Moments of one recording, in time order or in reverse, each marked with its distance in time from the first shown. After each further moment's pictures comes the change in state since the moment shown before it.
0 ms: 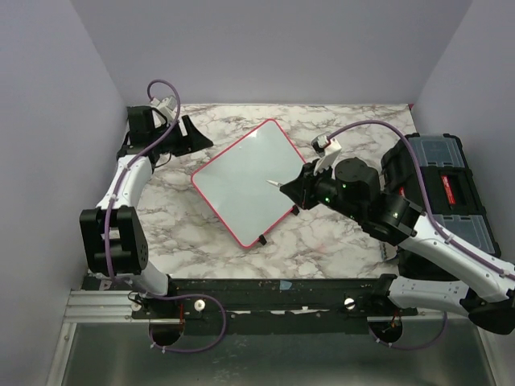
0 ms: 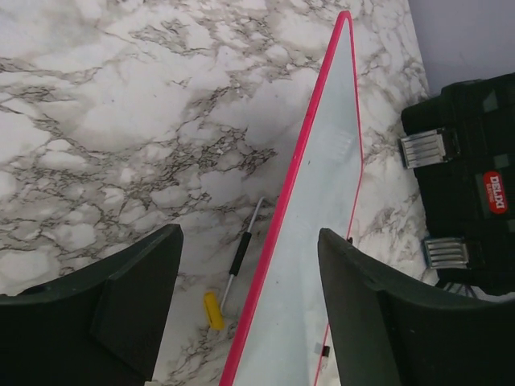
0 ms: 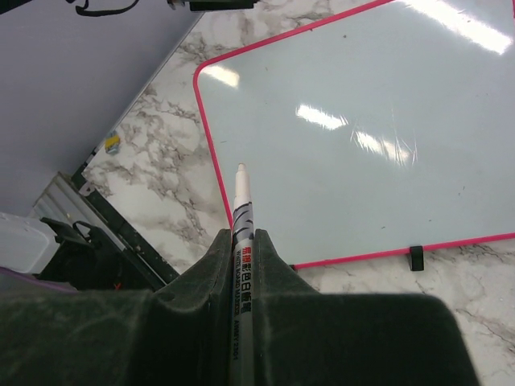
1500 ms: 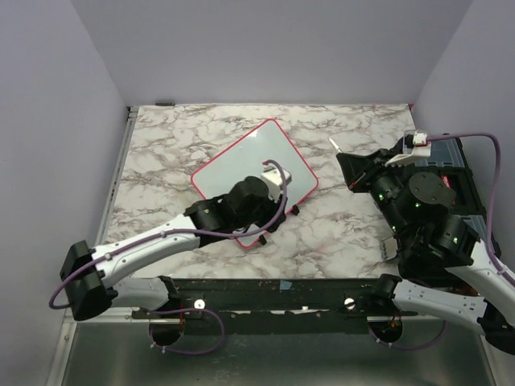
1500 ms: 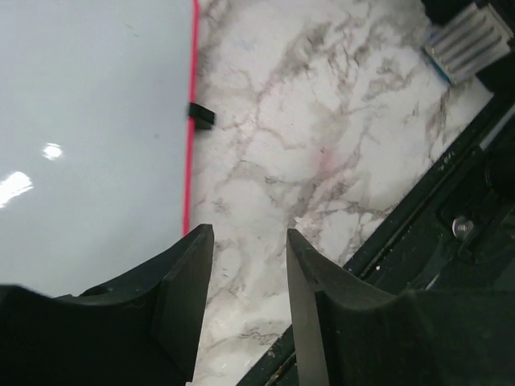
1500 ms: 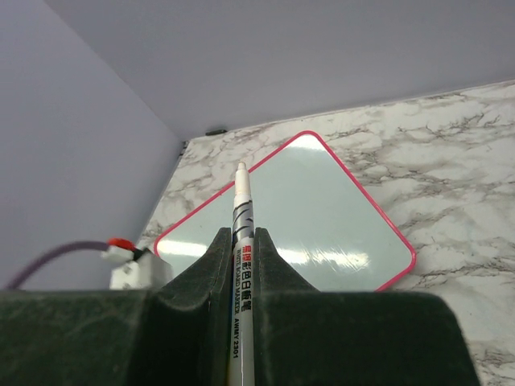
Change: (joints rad) left arm -1.130 -0.256 -0.219 -0.104 -0.831 0.028; right arm 0.000 -0.259 0.012 0.047 0.504 0.056
